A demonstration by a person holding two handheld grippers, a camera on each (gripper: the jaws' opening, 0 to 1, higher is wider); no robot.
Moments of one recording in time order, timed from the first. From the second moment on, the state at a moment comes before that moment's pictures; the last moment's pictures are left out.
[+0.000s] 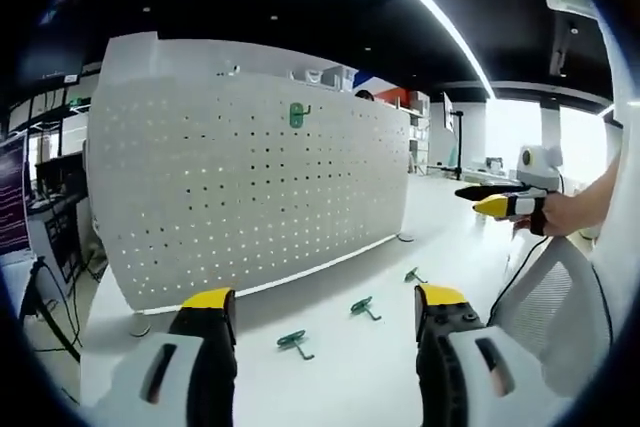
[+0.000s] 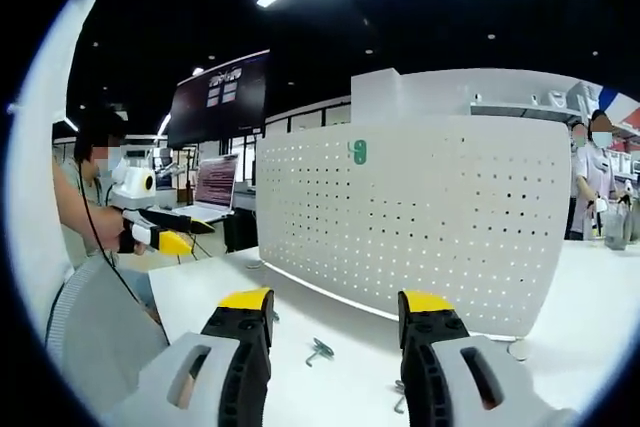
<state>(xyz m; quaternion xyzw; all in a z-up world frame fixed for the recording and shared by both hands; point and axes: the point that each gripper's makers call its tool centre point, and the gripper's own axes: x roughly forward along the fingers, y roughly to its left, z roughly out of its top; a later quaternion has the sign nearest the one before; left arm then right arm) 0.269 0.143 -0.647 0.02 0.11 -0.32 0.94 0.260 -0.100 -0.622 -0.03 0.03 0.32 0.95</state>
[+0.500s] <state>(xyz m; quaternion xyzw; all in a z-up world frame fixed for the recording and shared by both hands) 0.279 0.137 -0.665 0.07 0.17 -0.38 0.91 0.259 -0.100 -0.621 -0.02 0.03 0.32 0.95</state>
